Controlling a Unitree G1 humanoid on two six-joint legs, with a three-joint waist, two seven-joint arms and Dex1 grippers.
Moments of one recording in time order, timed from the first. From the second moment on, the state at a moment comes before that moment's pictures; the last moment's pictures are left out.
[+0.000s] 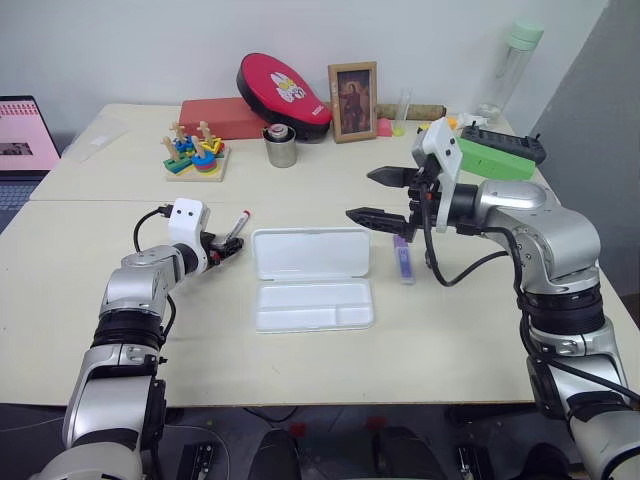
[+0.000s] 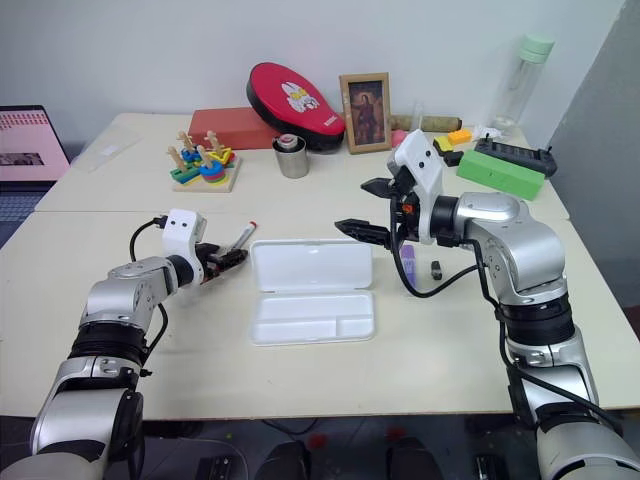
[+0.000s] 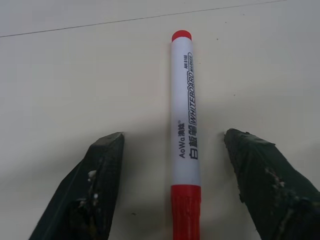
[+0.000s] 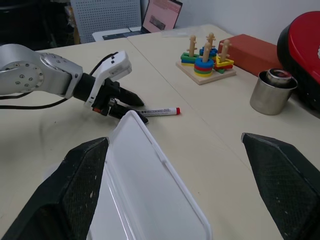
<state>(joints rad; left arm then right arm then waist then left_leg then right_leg) -0.68 0.60 0.08 0.61 -0.23 0.51 -0.55 -0.84 -0.46 0.07 -0.15 0.38 0.82 0.89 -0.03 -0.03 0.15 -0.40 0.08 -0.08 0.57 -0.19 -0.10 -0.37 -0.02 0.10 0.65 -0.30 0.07</state>
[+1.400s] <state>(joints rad) -0.63 0.82 -0.22 0.03 -0.30 0.43 -1.30 -0.68 -0.72 -0.06 -0.27 0.54 0.76 0.98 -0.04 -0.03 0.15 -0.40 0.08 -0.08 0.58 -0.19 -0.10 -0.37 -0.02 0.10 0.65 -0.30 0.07</state>
